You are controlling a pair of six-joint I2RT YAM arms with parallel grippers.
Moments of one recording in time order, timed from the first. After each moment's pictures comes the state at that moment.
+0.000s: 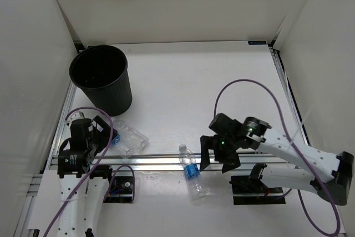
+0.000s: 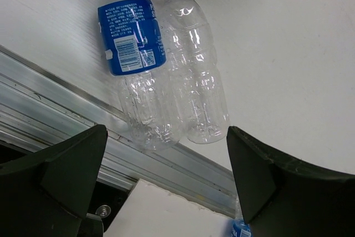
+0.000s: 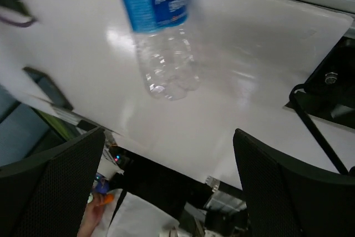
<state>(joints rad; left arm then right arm) 0.02 0.45 0.76 -1.11 -0.07 -0.72 1.04 0.99 0.97 -1.20 -0.31 1.00</state>
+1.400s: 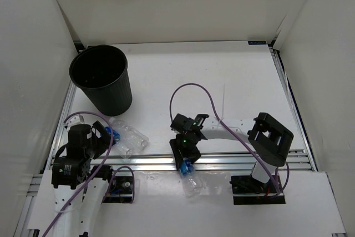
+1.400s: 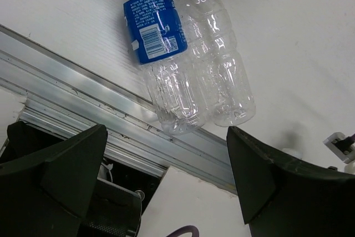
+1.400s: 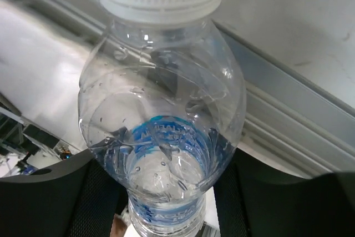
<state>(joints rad) -0.06 0.40 0.83 -1.24 -0.17 -0.64 1.10 1.70 0.98 -0.67 -0.41 0.70</state>
